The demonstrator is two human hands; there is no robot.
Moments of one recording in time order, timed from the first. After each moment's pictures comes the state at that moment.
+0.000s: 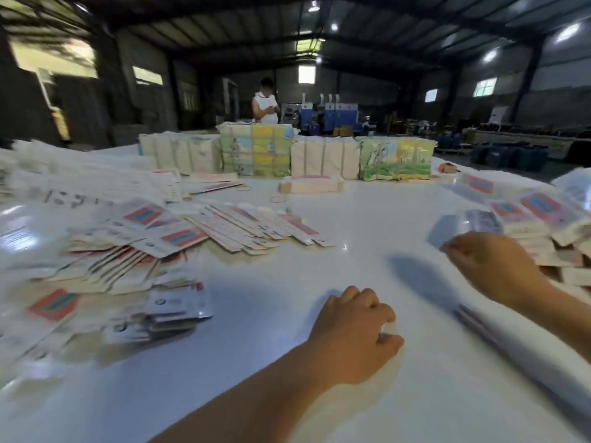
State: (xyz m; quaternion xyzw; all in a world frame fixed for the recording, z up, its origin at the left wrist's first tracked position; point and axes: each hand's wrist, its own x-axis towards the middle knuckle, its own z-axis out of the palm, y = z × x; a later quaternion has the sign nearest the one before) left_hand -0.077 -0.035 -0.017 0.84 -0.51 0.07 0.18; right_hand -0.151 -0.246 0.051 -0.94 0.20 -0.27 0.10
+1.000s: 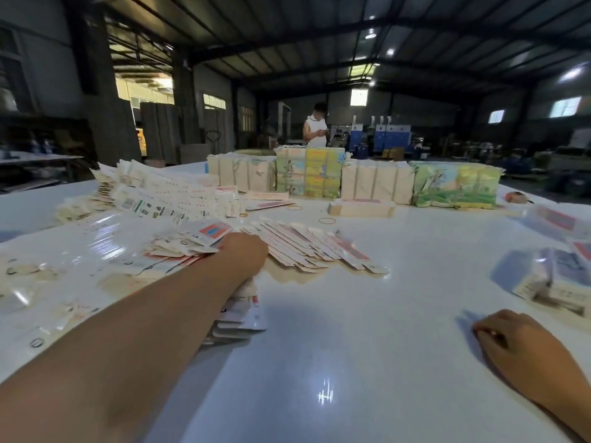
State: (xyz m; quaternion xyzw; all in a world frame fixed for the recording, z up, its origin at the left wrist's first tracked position) left_hand 0.099 0.098 0.062 0.95 -0.20 0.11 -0.21; right_hand -0.133 -0.235 -0.018 -0.95 0.13 -0.28 0.06
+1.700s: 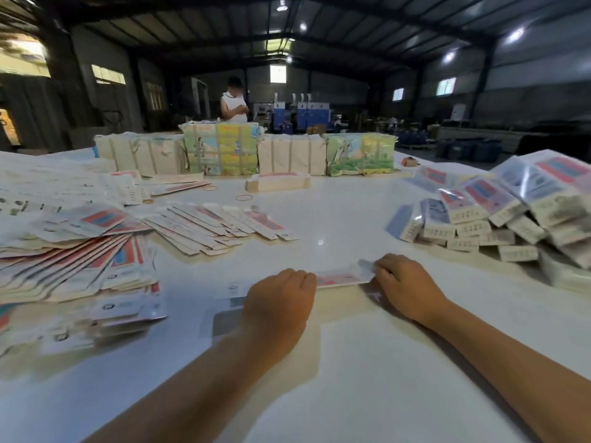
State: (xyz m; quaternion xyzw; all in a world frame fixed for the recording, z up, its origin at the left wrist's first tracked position) left_hand -0.071 -0.013 -0.004 0.82 -0.47 0.33 0.07; right_hand -0.143 -0.230 -0.006 -0.94 0.14 -0.23 0.18
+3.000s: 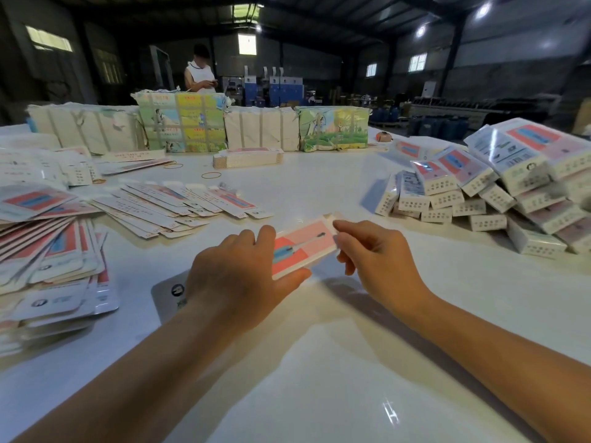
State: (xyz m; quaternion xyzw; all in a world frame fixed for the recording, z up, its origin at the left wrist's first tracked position) left_hand -0.069 -0.010 0.012 0.83 -0.43 0.33 0.12; right_hand -0.160 -0.176 0.010 -0.80 0.10 -0.38 0.46
